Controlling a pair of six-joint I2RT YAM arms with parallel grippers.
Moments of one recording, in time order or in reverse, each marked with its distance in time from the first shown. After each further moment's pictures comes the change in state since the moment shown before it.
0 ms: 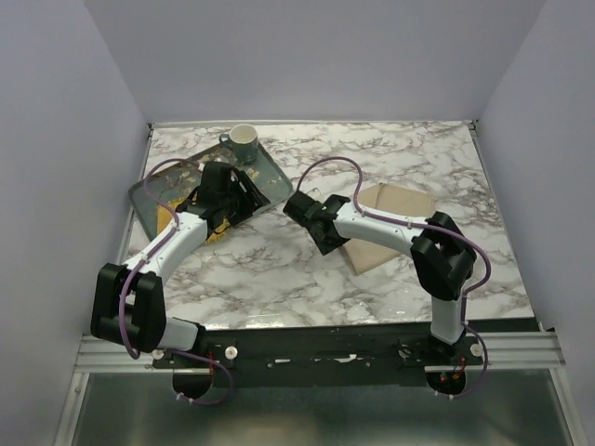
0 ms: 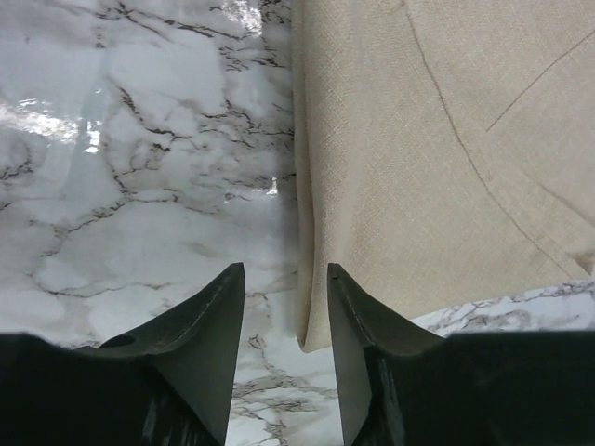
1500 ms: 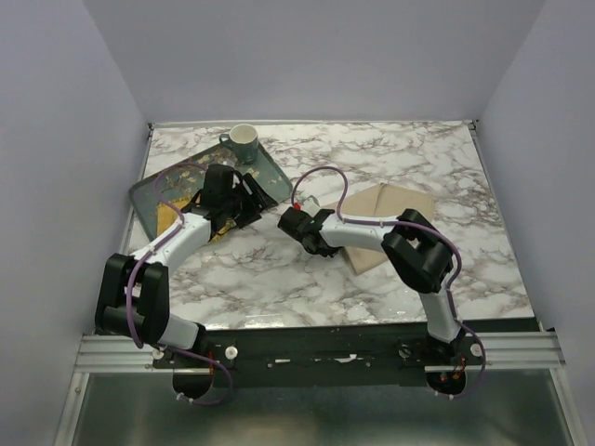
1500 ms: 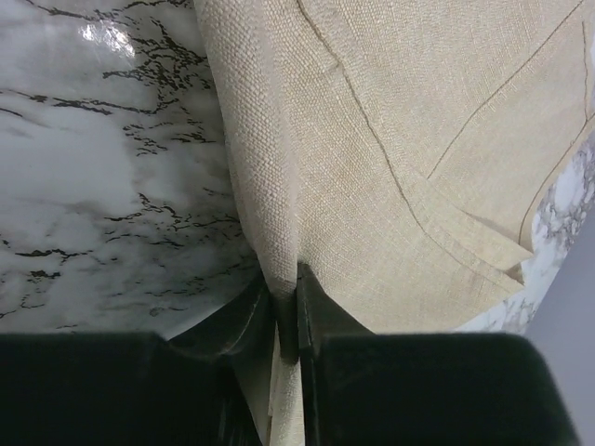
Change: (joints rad) left arm 0.025 0.046 -0.049 0.113 0.117 -0.036; right arm 0.012 0.156 -0.046 0.124 0.280 -0.062
